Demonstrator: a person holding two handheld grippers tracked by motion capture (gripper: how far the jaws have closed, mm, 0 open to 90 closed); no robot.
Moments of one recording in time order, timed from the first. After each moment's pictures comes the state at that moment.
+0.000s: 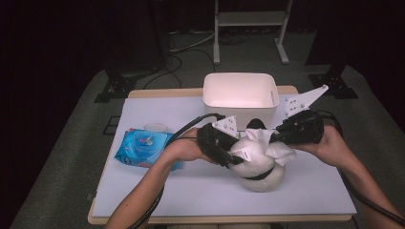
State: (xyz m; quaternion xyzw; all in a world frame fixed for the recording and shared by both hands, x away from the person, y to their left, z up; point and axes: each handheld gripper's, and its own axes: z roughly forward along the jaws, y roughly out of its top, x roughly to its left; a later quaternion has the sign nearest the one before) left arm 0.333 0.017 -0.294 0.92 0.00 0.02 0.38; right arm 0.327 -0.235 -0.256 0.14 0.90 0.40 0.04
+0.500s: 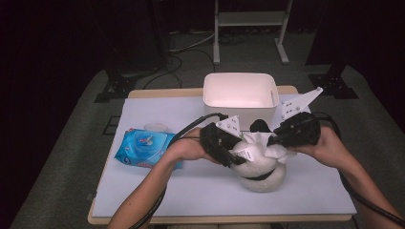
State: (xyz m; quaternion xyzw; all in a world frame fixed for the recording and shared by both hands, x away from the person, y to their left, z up) left arm 0.335 0.011 -0.296 0.92 0.01 0.02 0.38; right arm 0.327 -0.231 -0.263 0.14 0.91 0.39 0.04
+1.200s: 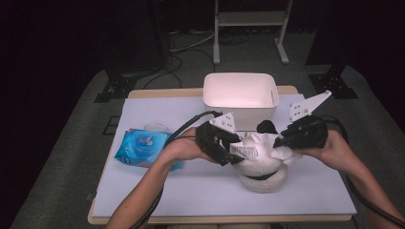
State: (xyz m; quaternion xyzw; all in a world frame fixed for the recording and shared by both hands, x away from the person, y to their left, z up) left arm 0.336 0.023 -0.293 0.91 0.03 0.03 0.40; right arm 0.325 -0.250 -0.271 0.16 0.90 0.39 0.03
